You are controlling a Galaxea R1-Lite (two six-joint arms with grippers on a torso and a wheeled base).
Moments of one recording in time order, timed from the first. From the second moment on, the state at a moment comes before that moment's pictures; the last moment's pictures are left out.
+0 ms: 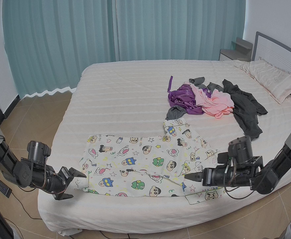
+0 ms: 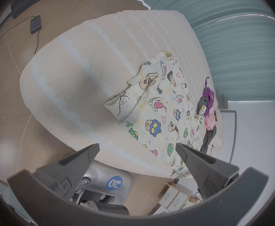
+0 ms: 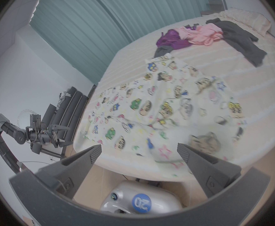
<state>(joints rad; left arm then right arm) -0.02 1.93 -0.51 -0.42 -0.39 -0.93 0.46 1.97 -0.54 -0.72 0.18 0.48</state>
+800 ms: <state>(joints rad) -0.02 1.93 -0.50 -0.47 -0.38 -0.93 0.67 2.32 -0.88 -0.66 0.03 0.57</state>
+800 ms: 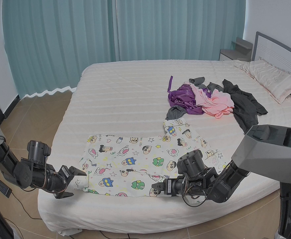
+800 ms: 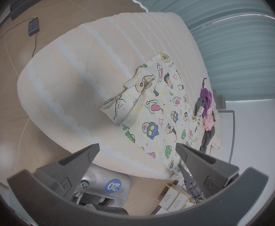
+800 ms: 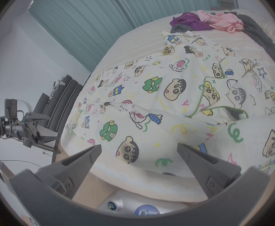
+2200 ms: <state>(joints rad) -0.02 1.93 -0.50 -0.47 -0.38 -0.94 0.56 2.17 -0.83 -0.65 -0.09 0.66</state>
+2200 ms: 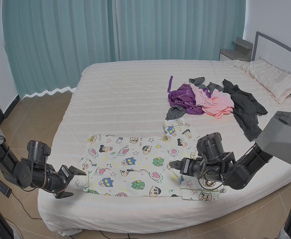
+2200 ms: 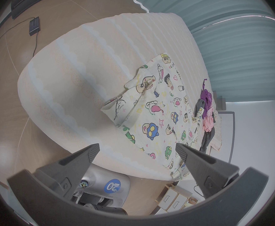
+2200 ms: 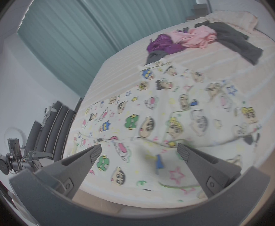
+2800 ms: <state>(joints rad) -0.02 1.93 -0.50 -0.47 -0.37 -0.93 0.42 1.92 -0.31 -0.95 -0.15 0.73</state>
